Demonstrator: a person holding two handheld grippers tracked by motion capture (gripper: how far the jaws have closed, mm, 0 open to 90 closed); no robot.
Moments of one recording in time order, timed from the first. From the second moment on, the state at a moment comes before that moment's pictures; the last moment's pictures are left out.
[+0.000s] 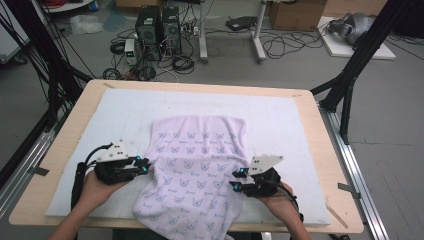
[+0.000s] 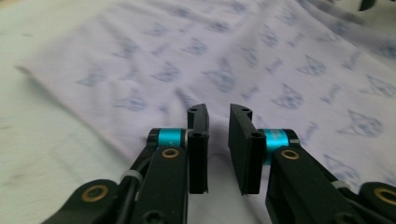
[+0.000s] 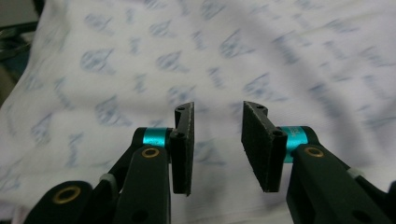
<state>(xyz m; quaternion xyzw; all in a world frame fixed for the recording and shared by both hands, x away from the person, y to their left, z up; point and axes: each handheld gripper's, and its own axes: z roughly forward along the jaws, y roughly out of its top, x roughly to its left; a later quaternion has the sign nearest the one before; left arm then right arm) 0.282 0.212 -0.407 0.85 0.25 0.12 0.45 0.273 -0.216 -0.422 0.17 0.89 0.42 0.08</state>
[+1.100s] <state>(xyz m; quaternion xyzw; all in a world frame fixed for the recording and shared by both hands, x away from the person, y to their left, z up) 0.209 0.223 -0.406 0.87 0.22 0.10 0.43 0.213 -0.218 -0.399 0.10 0.90 0.43 0.02</state>
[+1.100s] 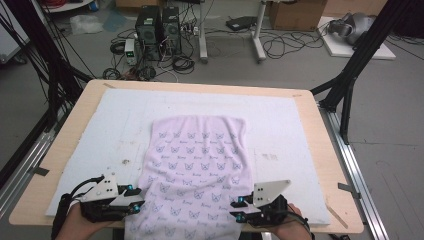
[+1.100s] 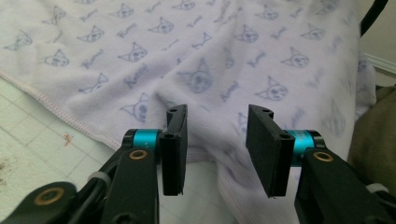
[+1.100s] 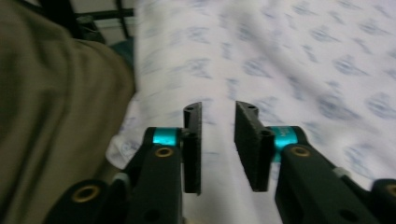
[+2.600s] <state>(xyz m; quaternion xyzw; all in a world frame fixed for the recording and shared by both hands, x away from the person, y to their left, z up) 0.217 0.225 -0.427 0.88 0.23 0.08 0.40 0.233 -0.230 -0.425 0.11 0.90 0.41 0.01</state>
